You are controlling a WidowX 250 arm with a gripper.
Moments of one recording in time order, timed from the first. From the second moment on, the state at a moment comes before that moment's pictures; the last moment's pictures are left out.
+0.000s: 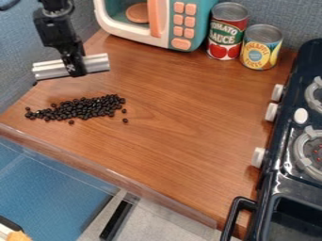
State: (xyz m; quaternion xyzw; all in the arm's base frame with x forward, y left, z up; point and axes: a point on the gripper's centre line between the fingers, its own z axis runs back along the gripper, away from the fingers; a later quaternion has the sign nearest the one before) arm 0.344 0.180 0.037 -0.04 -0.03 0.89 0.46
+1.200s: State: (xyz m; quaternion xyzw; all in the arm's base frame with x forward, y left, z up) arm 0.362 0.182 0.023 -0.03 -0.02 0.85 0.53
